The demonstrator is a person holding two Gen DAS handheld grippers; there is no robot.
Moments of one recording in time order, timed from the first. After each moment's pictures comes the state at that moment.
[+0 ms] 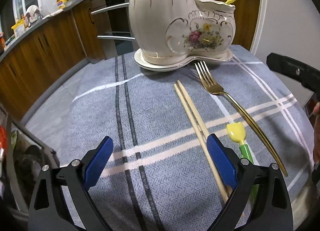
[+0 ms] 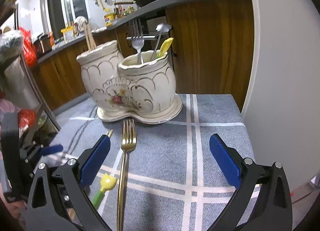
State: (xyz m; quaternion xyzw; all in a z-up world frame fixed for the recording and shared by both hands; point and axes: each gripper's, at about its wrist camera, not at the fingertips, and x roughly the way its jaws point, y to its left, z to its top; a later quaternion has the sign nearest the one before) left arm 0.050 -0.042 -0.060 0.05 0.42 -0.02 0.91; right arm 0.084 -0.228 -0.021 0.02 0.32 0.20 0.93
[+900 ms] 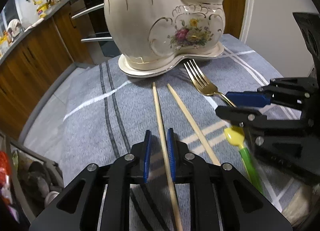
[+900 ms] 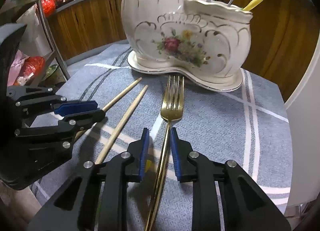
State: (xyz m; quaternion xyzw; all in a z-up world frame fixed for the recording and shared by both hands) left arm 0.077 -0.047 -0.053 0.09 0.45 -0.07 0.89; right arm 0.089 -0.150 -0.059 -0.09 0.42 0.27 0.86
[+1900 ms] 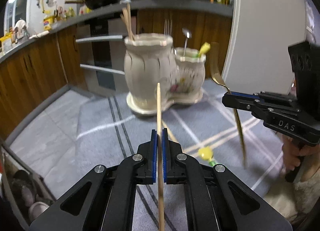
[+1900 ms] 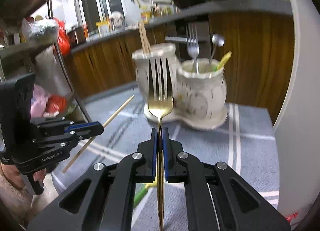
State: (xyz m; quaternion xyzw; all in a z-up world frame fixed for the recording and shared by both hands) left arm 0.020 -0.014 0.007 0.02 0.31 -0.12 0.94; right arm 0.054 -0.204 0.010 0.01 0.27 0.31 0.91
